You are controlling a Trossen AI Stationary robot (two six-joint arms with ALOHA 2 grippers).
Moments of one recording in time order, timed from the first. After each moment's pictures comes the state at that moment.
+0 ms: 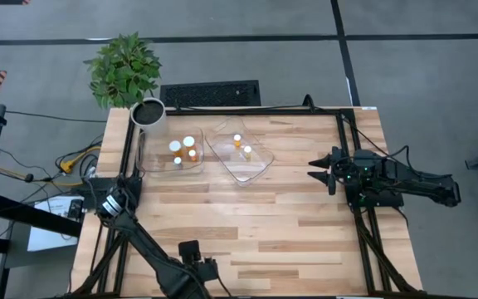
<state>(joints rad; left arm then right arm) -0.80 2.16 1.86 -1.27 -0.17 -0.97 -0.20 0.07 0.15 -0.38 0.00 0.32</state>
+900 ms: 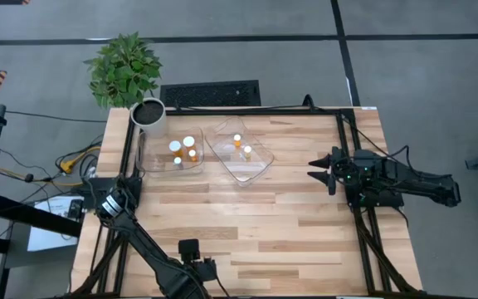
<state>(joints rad) -0.80 2.15 1.86 -1.31 -0.18 -0.91 -0.20 0.07 0.15 -0.38 0.00 0.32</state>
